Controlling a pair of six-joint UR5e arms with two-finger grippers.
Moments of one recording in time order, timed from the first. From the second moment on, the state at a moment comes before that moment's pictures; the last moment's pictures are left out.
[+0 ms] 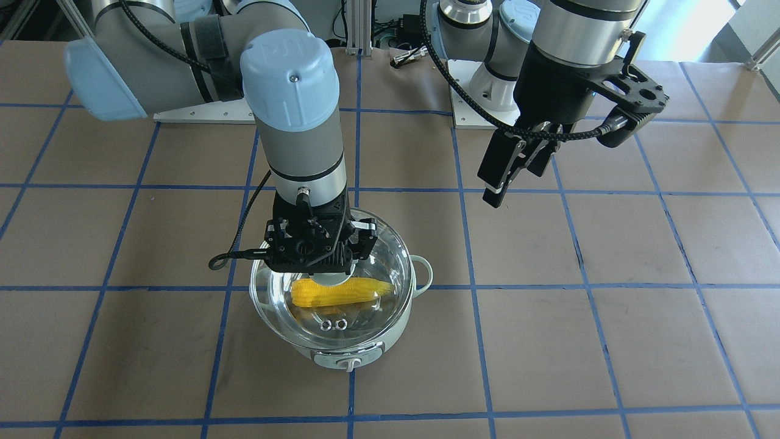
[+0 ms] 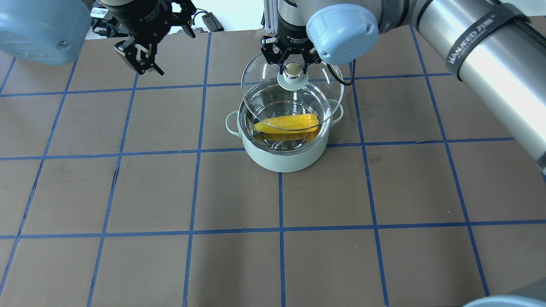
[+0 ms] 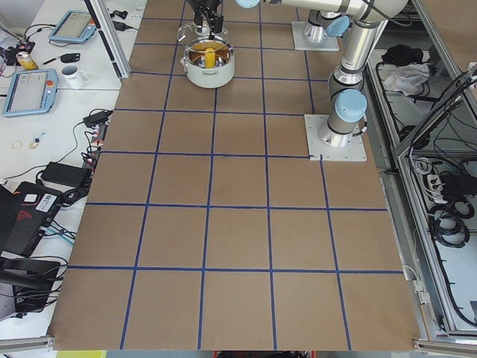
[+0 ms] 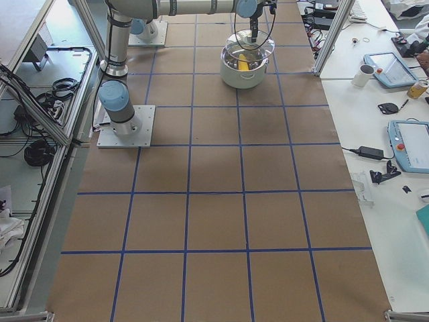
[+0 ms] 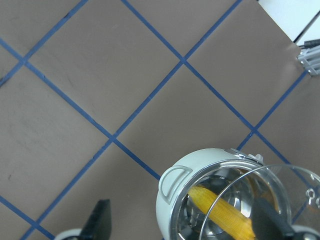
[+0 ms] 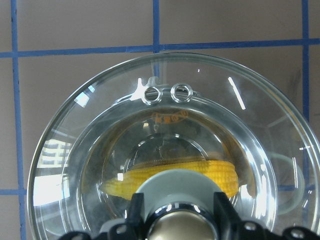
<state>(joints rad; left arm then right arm) -1.64 -1.65 -1.42 -1.41 1.55 -0.75 1.88 -1.17 1.30 -1.85 -1.57 0.33</state>
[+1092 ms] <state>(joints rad) -1.56 -1.58 -1.43 -1.53 1.69 -0.12 1.93 -1.15 1.40 -1.93 -1.62 0.44</state>
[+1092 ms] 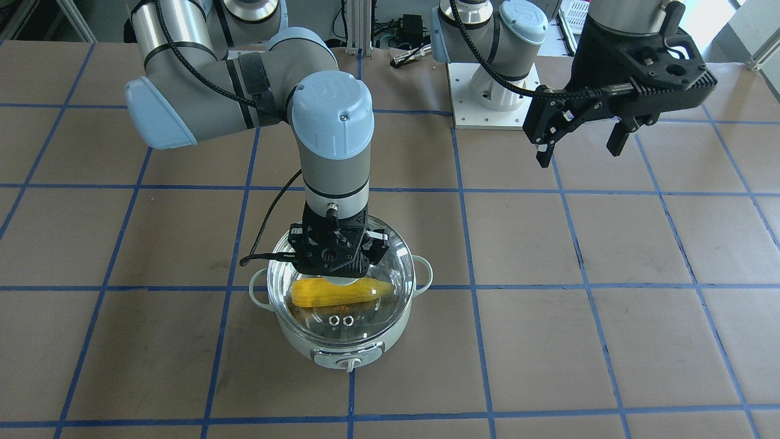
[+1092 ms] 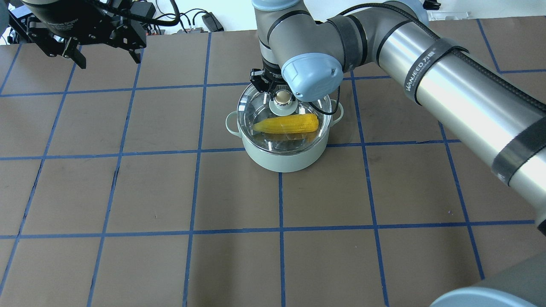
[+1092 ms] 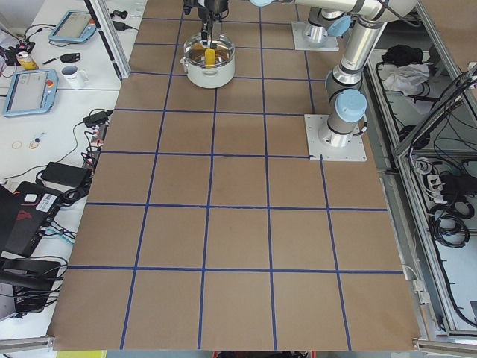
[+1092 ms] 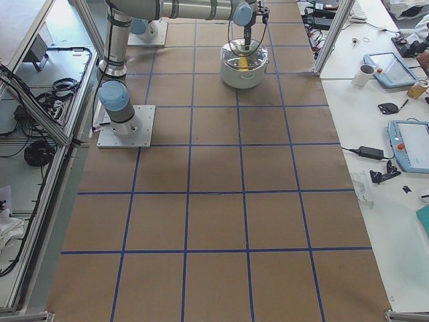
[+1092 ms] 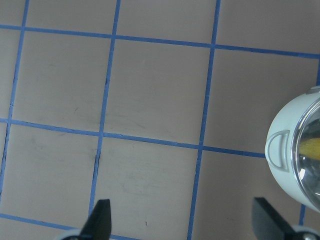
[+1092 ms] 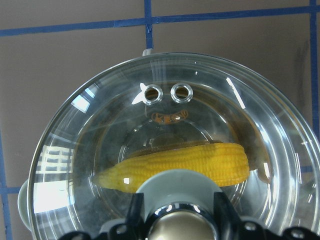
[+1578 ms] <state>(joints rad) -1.56 -1.54 -1.44 -1.60 1.63 -0.07 1.93 -1.14 1.40 -1.96 -1.62 0.46</state>
